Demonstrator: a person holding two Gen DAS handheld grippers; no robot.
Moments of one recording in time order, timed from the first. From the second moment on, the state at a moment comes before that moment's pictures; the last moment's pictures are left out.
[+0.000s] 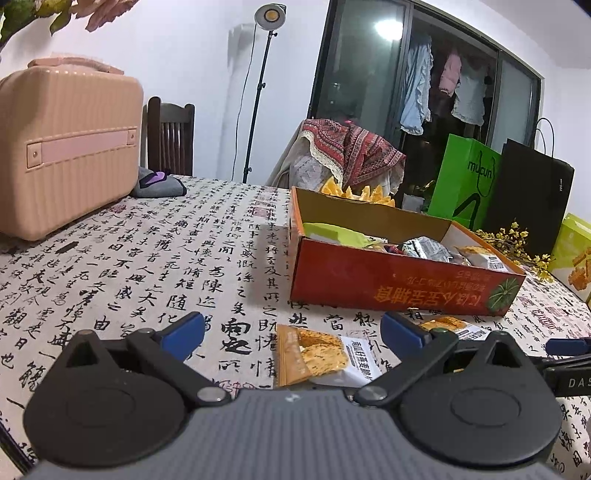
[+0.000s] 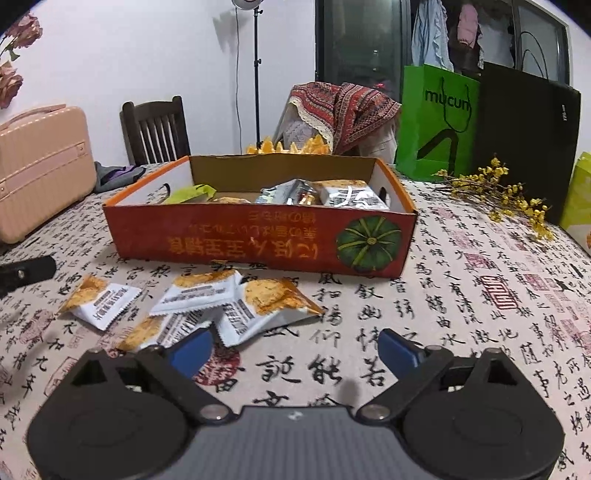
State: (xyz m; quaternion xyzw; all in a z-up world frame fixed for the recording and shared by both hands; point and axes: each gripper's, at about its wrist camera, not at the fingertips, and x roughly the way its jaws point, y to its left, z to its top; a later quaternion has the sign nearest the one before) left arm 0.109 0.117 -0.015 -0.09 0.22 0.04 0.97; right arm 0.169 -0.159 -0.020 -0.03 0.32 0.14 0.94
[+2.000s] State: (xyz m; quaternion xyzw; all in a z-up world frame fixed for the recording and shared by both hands) left arm 0.177 0.079 -0.039 -0.03 0.36 0.06 0.93; right arm 0.171 -0.206 -0.013 0.03 0.30 0.11 0.95
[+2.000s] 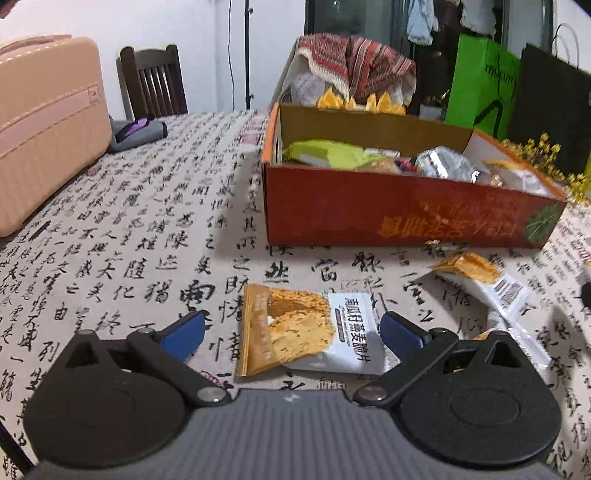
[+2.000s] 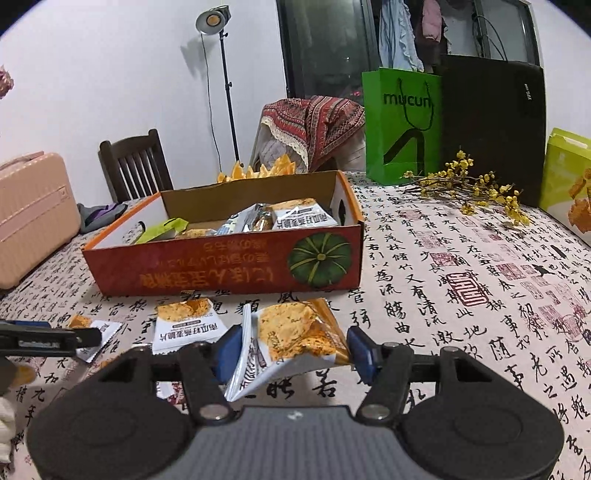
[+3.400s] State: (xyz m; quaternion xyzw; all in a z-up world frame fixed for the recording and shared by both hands) left arm 0.163 0.065 0.036 -0.05 0.24 0.04 0.97; right arm 0.174 -0.199 0.007 0.03 0.27 0.12 0.96
